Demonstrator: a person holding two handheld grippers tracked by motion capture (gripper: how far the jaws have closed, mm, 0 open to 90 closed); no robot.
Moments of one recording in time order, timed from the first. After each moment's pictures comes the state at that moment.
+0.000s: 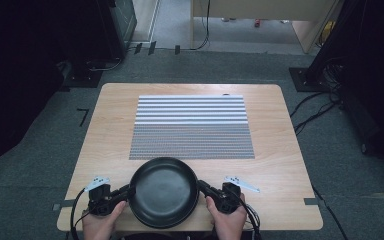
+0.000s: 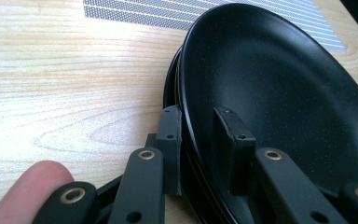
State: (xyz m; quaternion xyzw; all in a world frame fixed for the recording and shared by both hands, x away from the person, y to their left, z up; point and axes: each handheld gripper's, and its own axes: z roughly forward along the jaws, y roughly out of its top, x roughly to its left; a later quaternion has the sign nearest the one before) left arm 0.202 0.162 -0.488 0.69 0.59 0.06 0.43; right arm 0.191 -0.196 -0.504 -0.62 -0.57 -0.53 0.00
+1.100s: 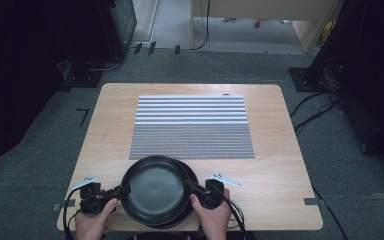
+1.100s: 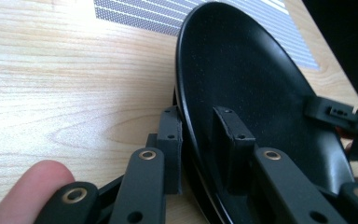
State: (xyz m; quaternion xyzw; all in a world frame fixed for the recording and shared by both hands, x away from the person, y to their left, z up) left arm 0.206 0.183 -0.486 0.66 0.60 0.01 0.45; right arm 0.209 -0.157 -0.513 -0.63 -0.59 -0.50 0.01
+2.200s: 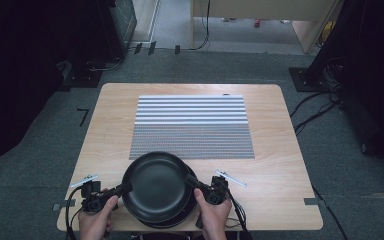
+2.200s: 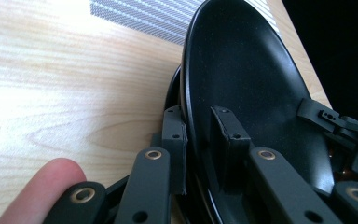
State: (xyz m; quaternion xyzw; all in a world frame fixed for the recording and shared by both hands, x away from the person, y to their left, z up) left arm 0.211 0.182 -0.485 0.62 0.62 -0.02 0.48; right arm 0.215 -0.168 -0.517 -0.66 -0.50 -0.56 0.07
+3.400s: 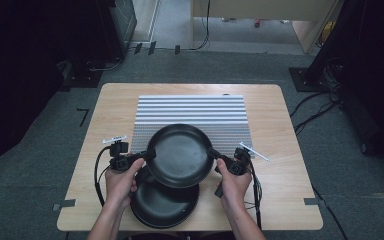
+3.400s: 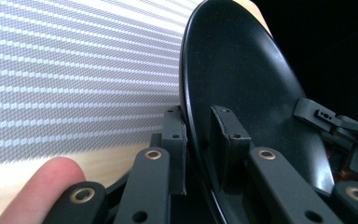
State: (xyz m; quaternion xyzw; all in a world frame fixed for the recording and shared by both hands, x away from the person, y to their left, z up) left arm 0.312 0.110 -0.450 0.66 0.59 -0.03 0.48; right arm 0.283 -0.234 -0.483 -0.69 -0.46 -0.55 0.05
